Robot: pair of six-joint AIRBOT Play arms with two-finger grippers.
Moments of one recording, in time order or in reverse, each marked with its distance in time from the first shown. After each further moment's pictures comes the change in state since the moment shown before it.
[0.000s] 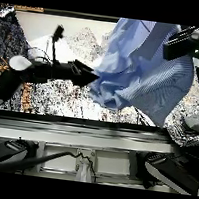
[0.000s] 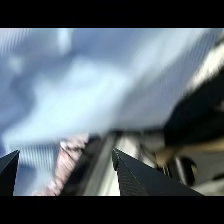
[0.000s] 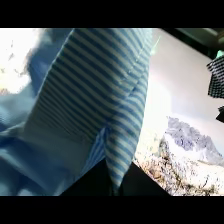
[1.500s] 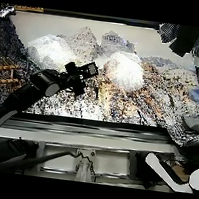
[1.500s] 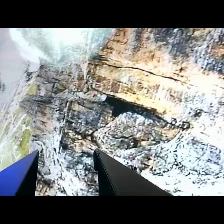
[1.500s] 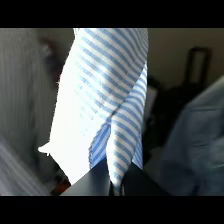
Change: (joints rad) left arm -0.272 -0.021 -0.011 1.309 0.377 -0.307; right arm -0.989 -0.004 0.077 -0.274 -0.518 0.525
